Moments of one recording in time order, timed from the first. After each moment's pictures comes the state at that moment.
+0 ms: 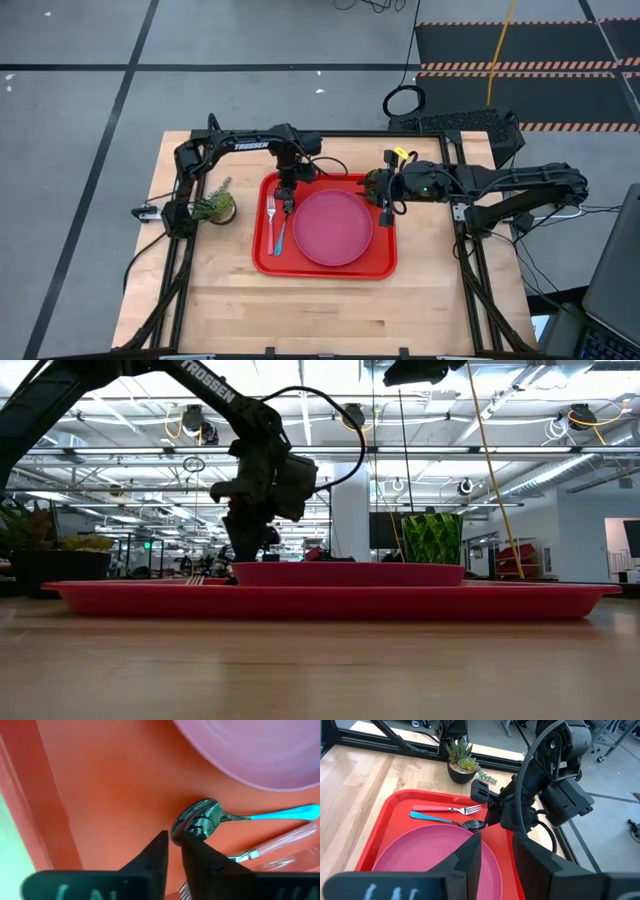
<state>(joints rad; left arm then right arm) 0.47 2.07 1.57 -1.18 0.29 0.62 0.04 1.13 1.04 -0.37 0.23 -0.15</state>
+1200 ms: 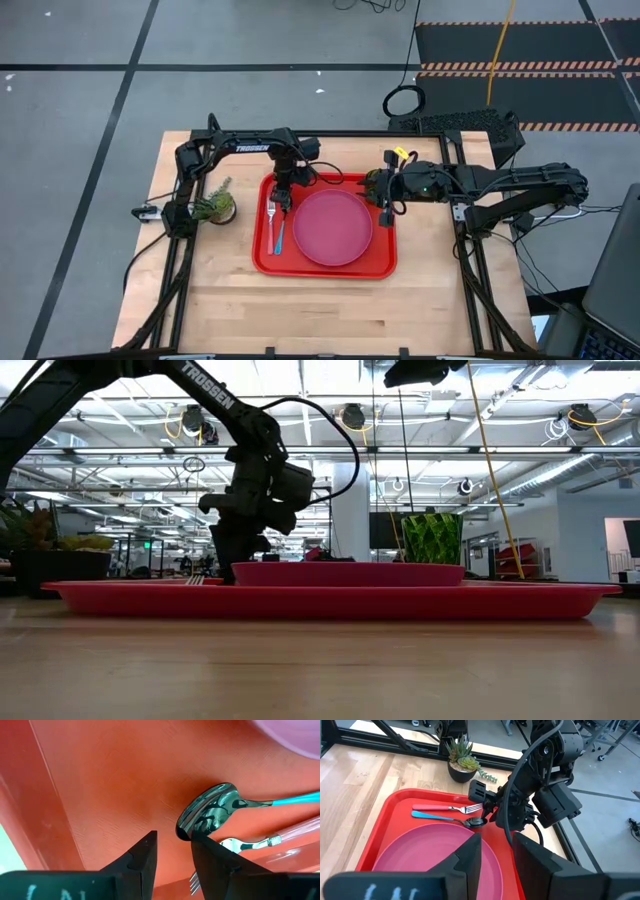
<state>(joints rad) 0.47 2.08 1.52 -1.18 0.20 0.62 0.04 1.13 1.04 -0.38 0.23 -0.14</state>
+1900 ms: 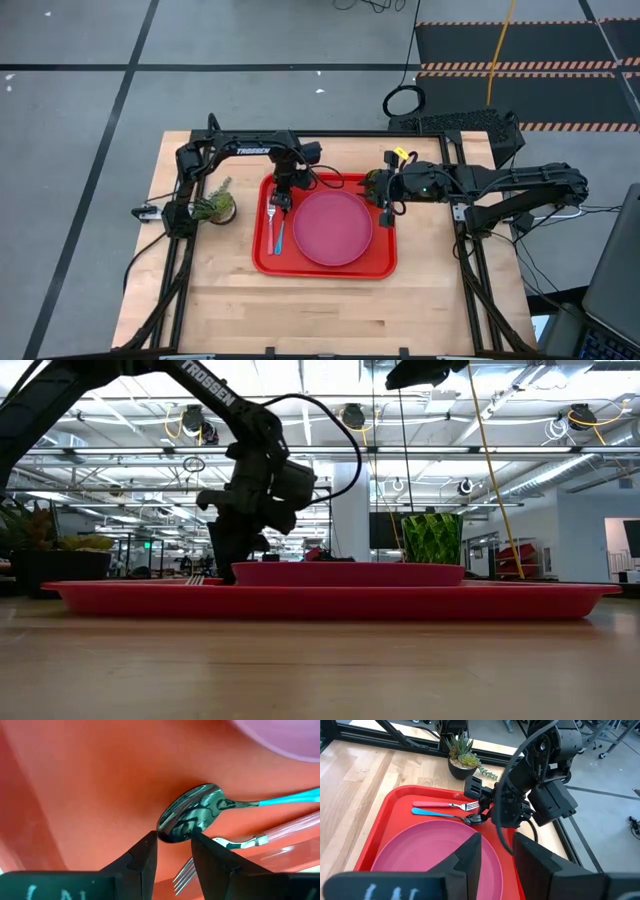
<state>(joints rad) 0.44 2.08 1.52 -1.21 0.21 0.58 0.04 1.13 1.04 -0.39 0.23 -0.14</state>
